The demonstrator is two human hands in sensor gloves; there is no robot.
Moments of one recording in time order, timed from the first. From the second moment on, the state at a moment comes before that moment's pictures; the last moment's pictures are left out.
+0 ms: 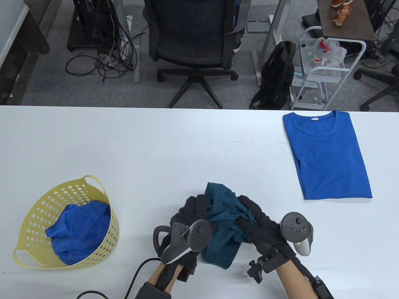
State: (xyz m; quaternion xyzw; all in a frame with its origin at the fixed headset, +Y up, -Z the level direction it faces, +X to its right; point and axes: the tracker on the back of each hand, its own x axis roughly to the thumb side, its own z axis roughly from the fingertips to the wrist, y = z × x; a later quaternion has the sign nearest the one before) left_hand -0.060 -0.696 -0.164 -0.04 -0.13 0.12 0.98; right_hand 0.183 -0.735 -0.186 0.15 0.05 0.78 0.60
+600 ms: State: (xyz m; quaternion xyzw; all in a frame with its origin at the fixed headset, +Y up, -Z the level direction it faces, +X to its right) left_hand -0.096 -0.722 -0.186 -0.09 -0.13 0.42 0.89; right_hand 0.197 -0.725 -0.181 0.20 -0.02 0.80 0.56
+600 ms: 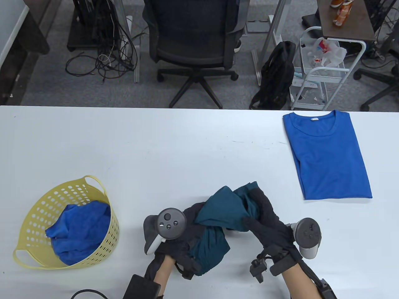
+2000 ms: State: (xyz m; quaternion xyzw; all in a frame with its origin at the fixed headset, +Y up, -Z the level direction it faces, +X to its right) left_hand -0.066 -0.714 -0.172 -0.05 -0.17 0.44 0.88; right_hand 0.196 -0.733 -0.188 0.19 0.16 0.61 0.75
